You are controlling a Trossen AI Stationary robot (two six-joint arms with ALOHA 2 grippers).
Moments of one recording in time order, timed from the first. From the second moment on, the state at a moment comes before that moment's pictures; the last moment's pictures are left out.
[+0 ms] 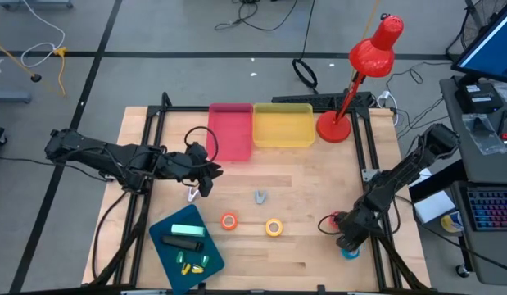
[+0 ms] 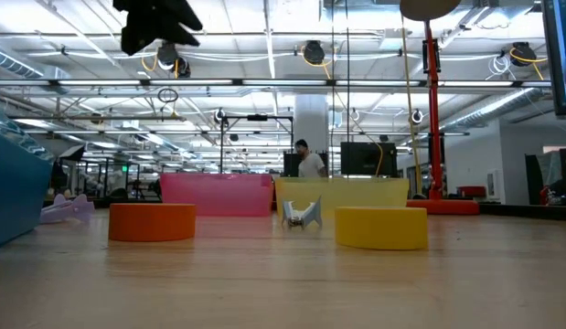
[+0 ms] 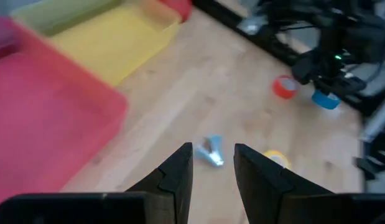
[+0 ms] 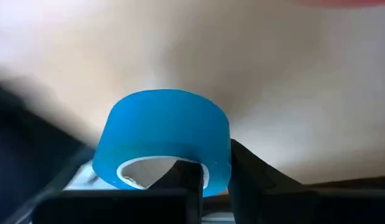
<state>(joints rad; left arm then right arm) -0.19 1.08 0.94 -0.46 -0.36 -0.66 0.77 1.20 0.38 -0.27 -0.52 1.75</state>
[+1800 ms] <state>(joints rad) -0.25 1.62 1.02 0.46 -0.29 0.28 0.06 1.50 0.46 1.16 -0.42 1.74</state>
